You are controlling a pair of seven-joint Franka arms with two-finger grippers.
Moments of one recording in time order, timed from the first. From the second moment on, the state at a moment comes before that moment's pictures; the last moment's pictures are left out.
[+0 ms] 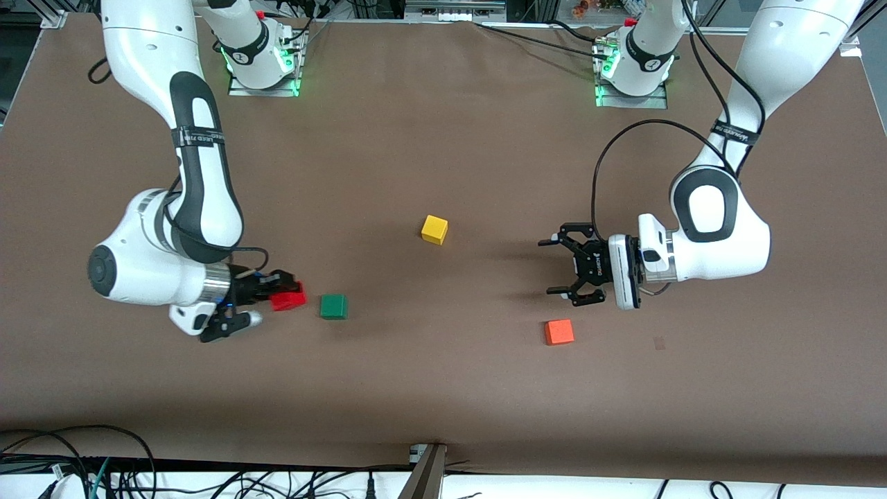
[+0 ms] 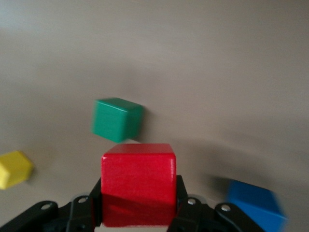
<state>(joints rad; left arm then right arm) 0.20 0.54 -0.44 -1.74 -1.01 2.13 1.45 0.53 0.71 -0.53 -1.47 0.69 1.92 -0.48</state>
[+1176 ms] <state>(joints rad) 0.22 0.34 -0.41 -1.68 -0.26 1.95 0.43 0.79 0.71 -0.81 -1.71 0.59 2.07 -0.37</state>
